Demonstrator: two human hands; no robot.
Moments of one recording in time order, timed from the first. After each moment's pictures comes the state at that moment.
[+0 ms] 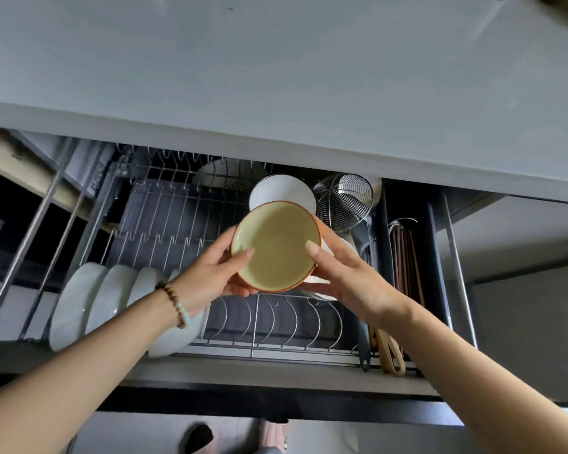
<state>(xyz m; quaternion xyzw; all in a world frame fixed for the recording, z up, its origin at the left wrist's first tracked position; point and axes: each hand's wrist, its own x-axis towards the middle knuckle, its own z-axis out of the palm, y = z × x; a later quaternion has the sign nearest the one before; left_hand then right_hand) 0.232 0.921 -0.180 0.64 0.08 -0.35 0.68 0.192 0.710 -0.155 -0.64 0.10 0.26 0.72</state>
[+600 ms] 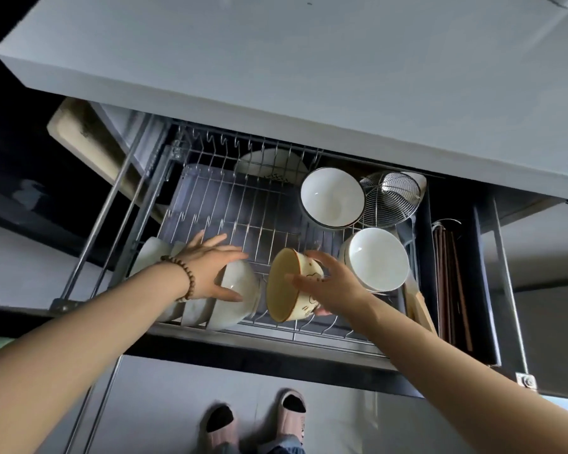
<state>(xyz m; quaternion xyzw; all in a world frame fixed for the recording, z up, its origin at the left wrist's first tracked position) 0.244 1.034 -0.214 0.89 -0.26 -0.37 0.04 0.185 0.807 -0.186 -0.78 0.21 0.31 0.51</state>
